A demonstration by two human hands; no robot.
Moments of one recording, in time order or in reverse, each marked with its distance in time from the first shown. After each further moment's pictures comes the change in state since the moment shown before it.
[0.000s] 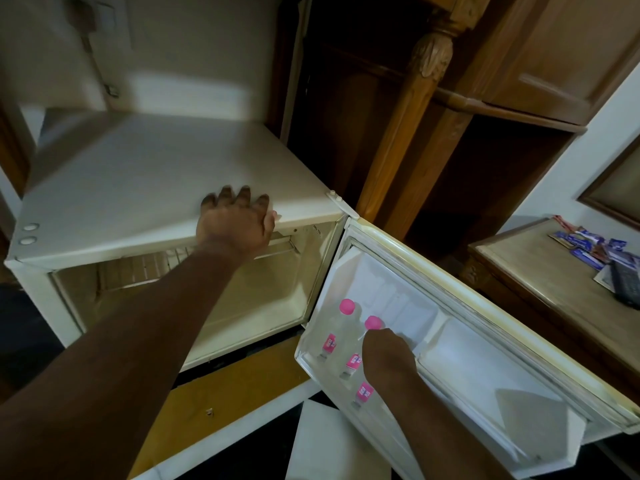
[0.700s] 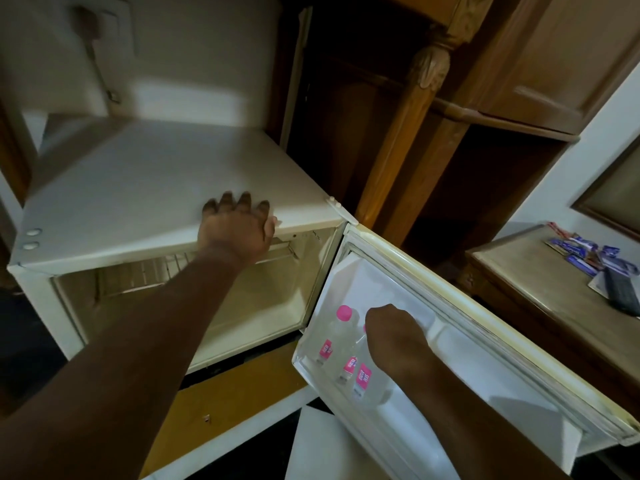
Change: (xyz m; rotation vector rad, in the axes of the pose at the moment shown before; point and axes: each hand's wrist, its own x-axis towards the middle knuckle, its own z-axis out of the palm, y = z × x) left_hand -0.002 0.001 -0.003 0.009 -0.019 -0.008; right_hand -0.005 -0.015 -0.065 -0.178 0.024 -0.062
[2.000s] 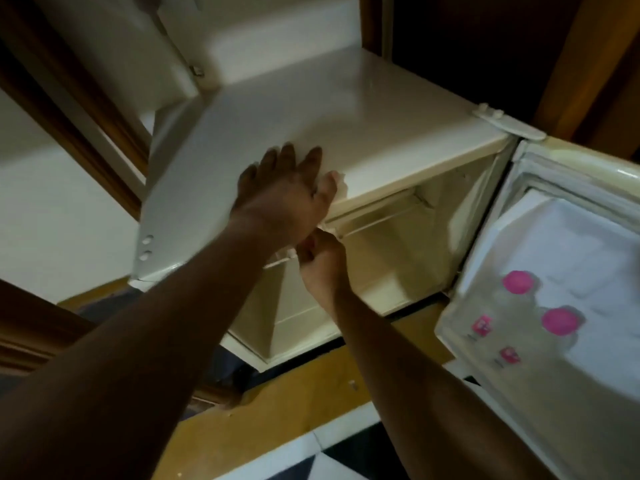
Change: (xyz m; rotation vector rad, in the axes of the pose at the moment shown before) left_hand 0.003 -0.077 -0.004 0.004 -0.158 -0.038; right_hand 0.132 -0.294 0.063 1.370 0.253 -0.278
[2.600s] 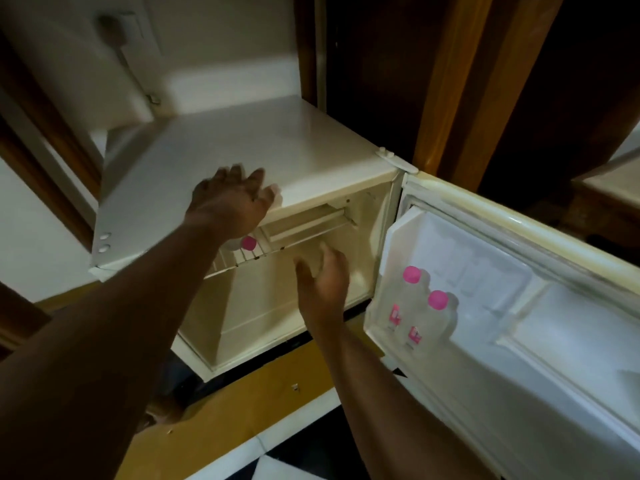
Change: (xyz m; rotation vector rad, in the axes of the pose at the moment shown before) left_hand -0.002 -0.002 -0.002 -0.051 -0.003 0.013; right_hand -0.083 -0.019 -0.102 0.038 0.310 0.072
